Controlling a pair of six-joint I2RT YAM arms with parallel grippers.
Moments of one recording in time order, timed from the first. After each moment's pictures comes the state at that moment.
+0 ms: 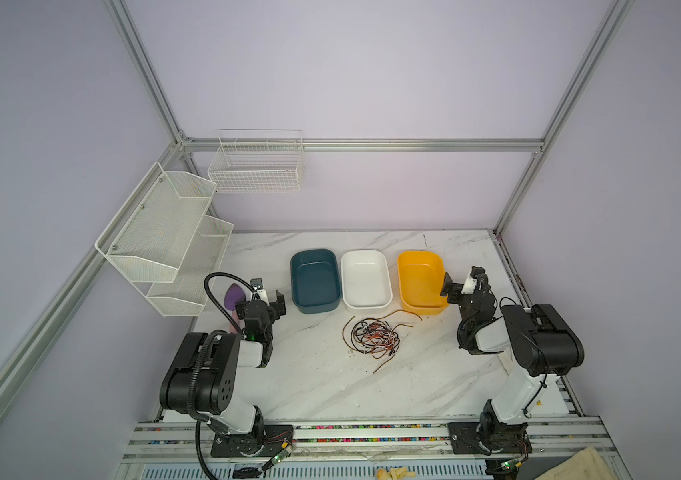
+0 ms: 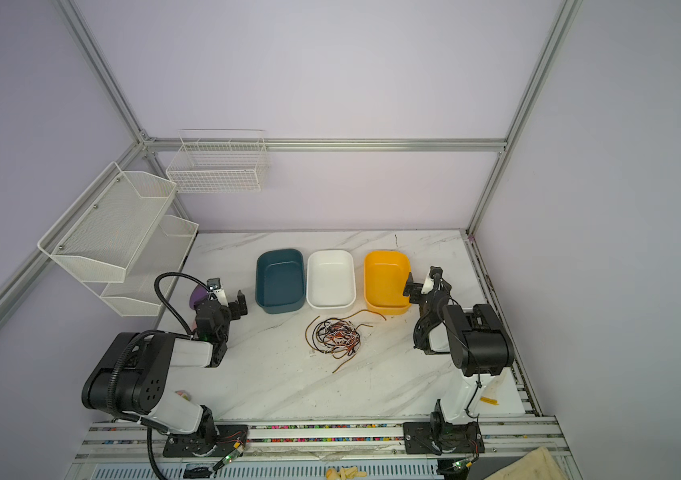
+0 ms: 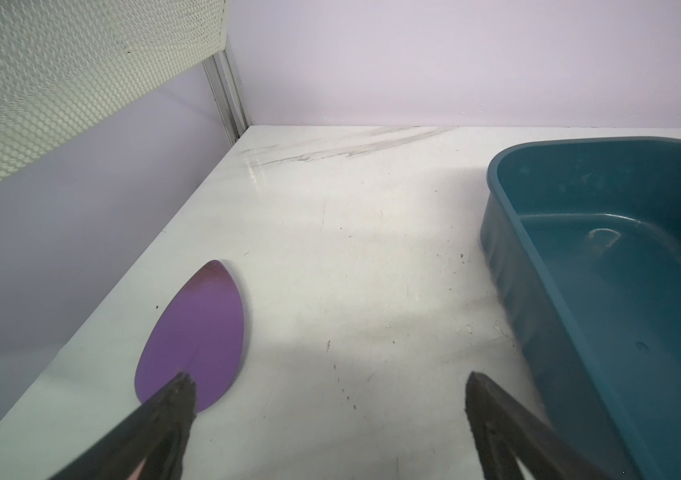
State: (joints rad) left arm -0.03 1.56 0.37 0.90 -0.32 0.01; right arm 0.05 1.80 0.46 1.24 0.11 0.09
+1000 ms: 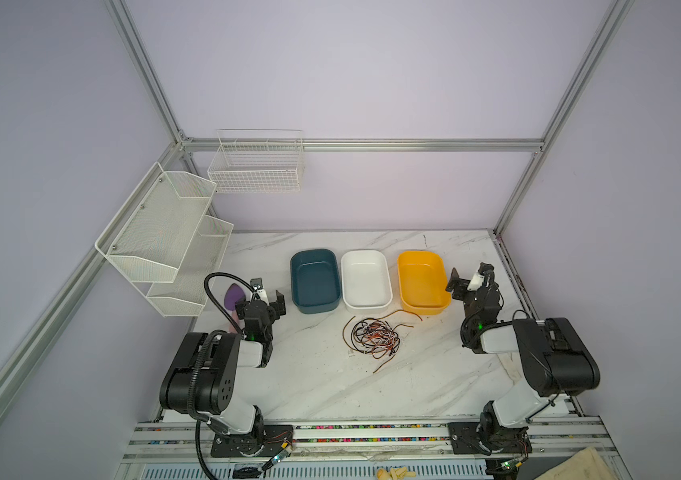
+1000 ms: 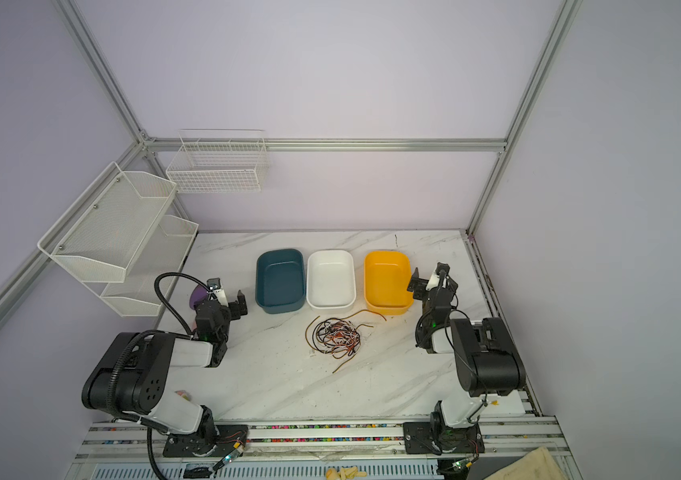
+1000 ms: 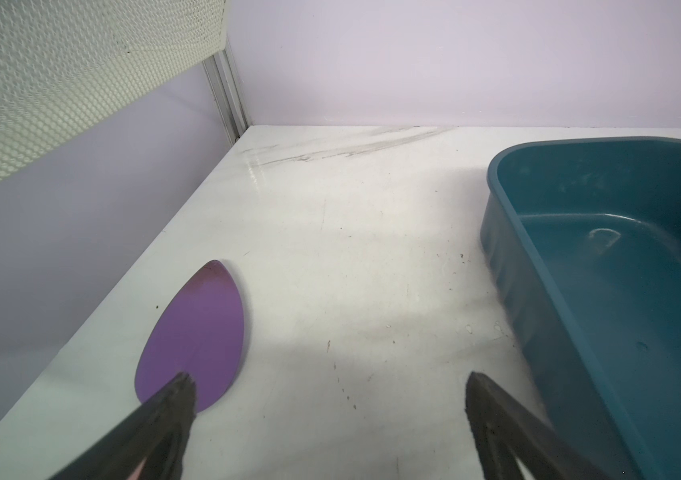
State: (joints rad) left arm -0.03 1.56 0.37 0.90 -0.32 0.01; right arm 0.05 1.52 0.45 1.09 0.23 0.14
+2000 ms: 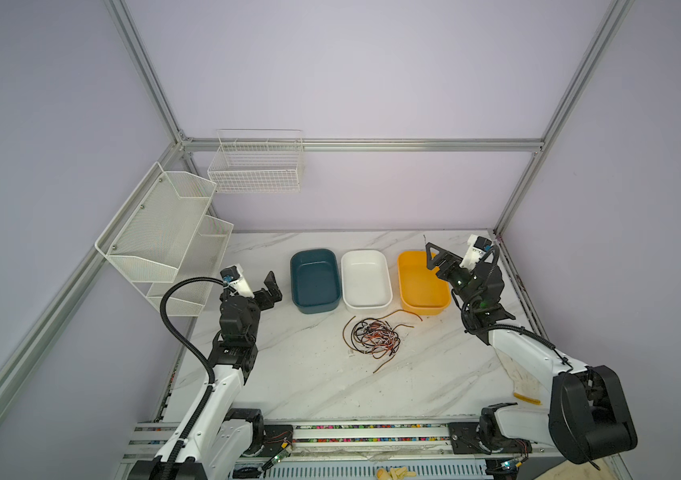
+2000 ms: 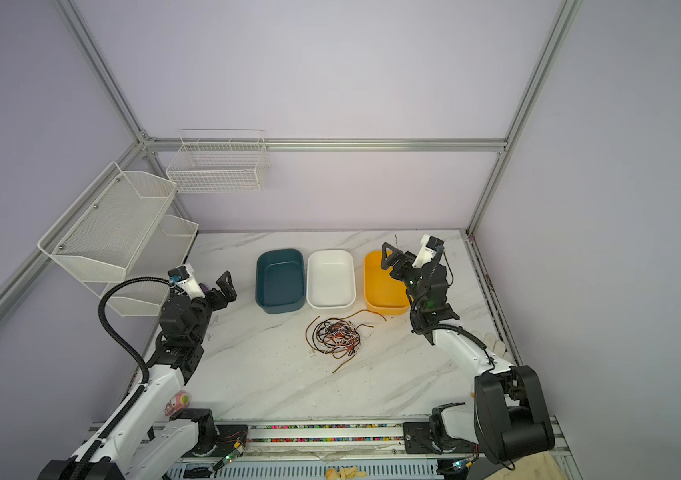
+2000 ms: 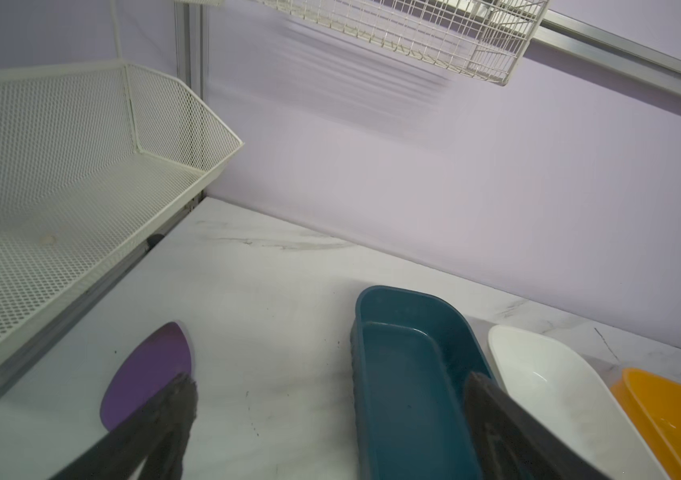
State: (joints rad) left arm -0.03 0.87 0.52 0.18 -0.13 -0.37; right arm 0.24 1.27 0.74 0.49 -0.10 0.66
